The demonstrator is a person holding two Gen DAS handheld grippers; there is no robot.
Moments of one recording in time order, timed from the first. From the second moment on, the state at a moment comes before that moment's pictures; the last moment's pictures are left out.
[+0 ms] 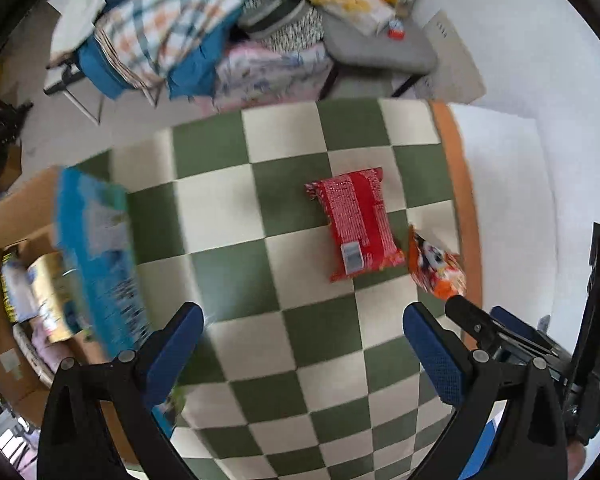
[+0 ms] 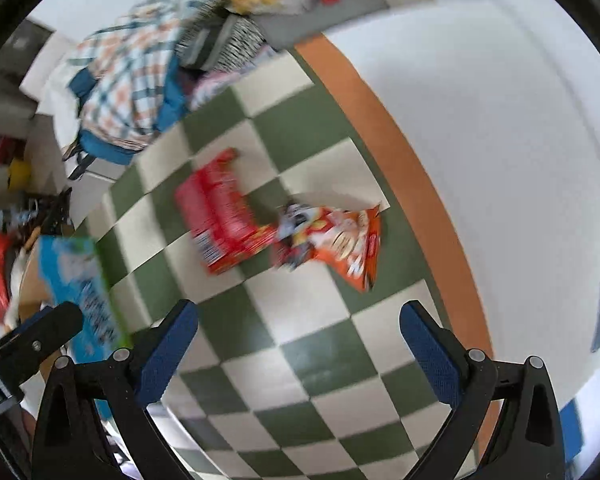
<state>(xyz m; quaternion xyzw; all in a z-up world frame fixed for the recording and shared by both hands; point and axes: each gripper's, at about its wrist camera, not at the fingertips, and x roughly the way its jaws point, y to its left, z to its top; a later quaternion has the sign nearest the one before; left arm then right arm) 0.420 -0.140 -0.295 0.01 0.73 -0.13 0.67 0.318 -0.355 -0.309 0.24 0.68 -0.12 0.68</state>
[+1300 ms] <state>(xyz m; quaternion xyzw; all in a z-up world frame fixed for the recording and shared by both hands) 0.399 -0.142 -0.266 -0.01 0.71 -0.16 0.68 0.332 -0.351 -0.291 0.27 0.65 -0.06 0.70</state>
